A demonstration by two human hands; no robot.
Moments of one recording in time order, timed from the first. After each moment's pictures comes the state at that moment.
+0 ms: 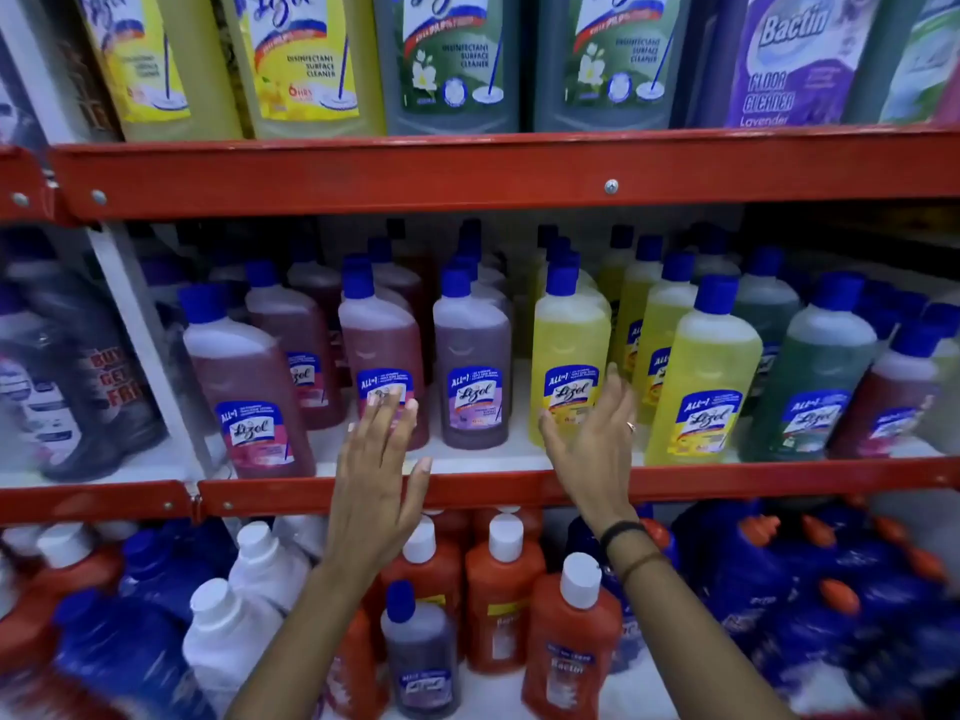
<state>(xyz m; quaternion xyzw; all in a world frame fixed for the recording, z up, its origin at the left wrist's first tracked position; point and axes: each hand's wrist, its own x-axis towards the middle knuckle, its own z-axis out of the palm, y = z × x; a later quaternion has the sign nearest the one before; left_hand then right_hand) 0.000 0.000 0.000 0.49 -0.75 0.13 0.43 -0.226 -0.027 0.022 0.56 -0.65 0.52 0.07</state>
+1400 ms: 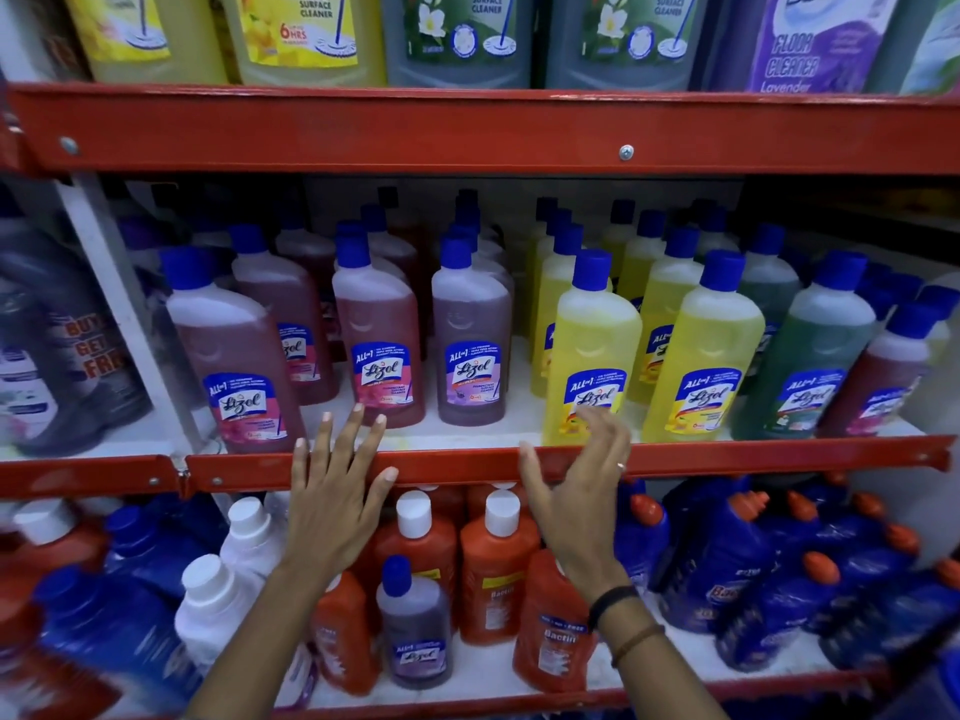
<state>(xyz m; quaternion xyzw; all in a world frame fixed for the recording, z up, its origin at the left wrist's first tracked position) 0.045 -0.007 -0.042 0.62 -0.73 0.13 0.25 -0.197 0.031 -0.006 0.57 -0.56 0.60 0.04</state>
